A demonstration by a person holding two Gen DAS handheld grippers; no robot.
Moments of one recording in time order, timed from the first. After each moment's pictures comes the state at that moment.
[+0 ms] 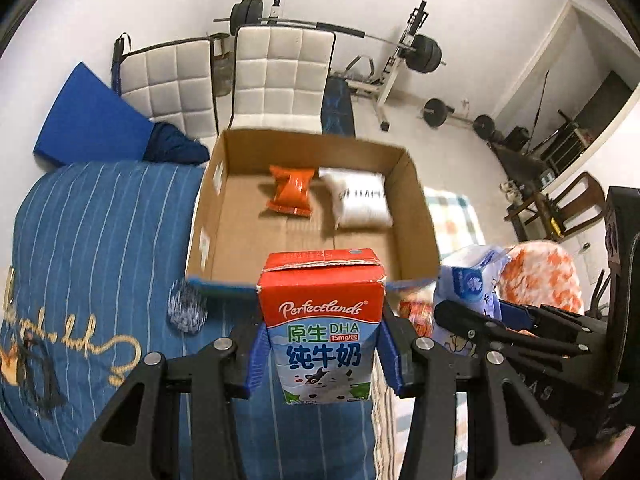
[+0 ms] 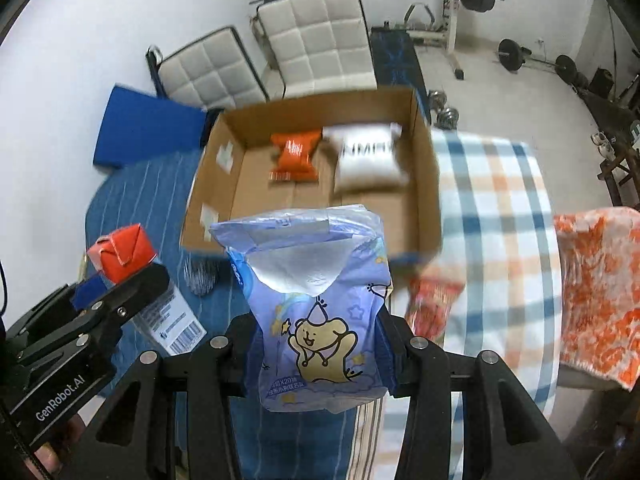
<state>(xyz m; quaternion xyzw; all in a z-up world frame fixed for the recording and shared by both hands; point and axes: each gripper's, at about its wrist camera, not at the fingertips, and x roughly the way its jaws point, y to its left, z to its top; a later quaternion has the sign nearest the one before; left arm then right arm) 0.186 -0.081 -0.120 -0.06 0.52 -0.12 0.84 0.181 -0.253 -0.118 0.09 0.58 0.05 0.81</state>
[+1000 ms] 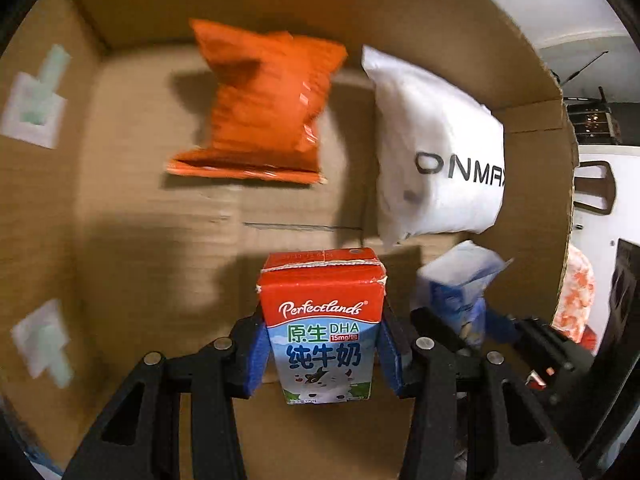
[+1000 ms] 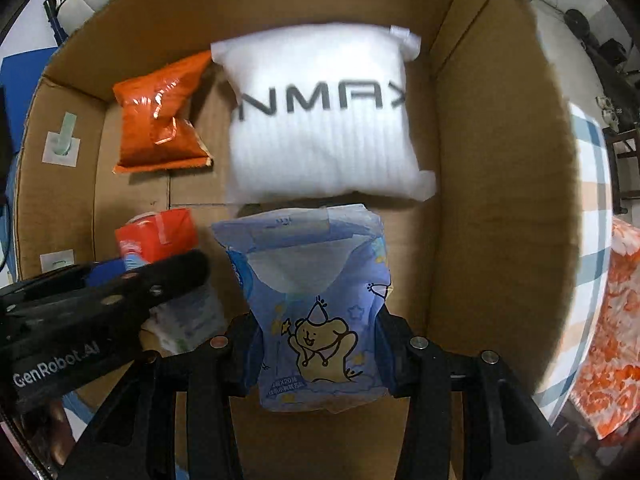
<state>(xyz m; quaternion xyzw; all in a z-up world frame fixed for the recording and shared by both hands) 0.380 -0.126 -0.357 -0.13 0.75 -0.15 0.64 0.350 -0.269 -0.342 0.06 0.73 0.01 0.68</state>
